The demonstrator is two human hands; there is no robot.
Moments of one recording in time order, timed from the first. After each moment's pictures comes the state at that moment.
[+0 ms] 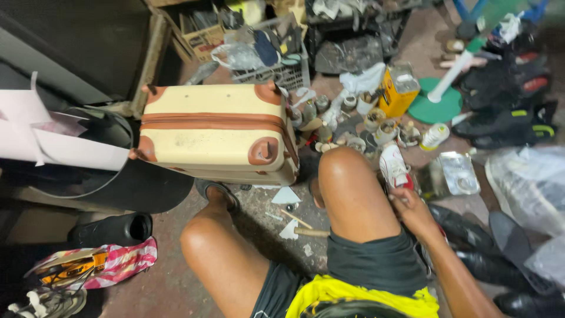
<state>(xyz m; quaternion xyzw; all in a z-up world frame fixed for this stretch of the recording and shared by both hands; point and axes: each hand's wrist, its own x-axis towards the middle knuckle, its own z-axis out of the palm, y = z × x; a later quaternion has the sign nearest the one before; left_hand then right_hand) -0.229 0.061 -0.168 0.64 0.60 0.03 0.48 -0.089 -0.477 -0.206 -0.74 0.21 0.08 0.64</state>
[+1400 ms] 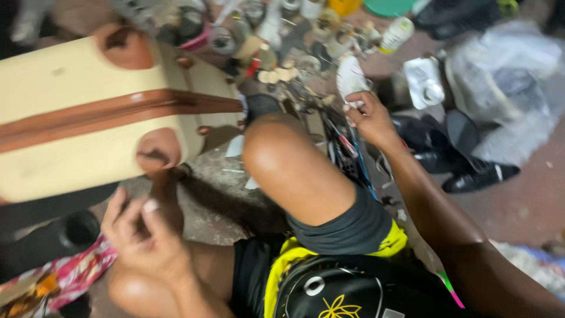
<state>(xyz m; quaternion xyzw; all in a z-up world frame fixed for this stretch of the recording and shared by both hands) -0.045 -0.026 0.019 0.91 0.00 0.24 0.35 -0.024 -0.474 -0.206 -0.77 0.20 0.04 0.61</state>
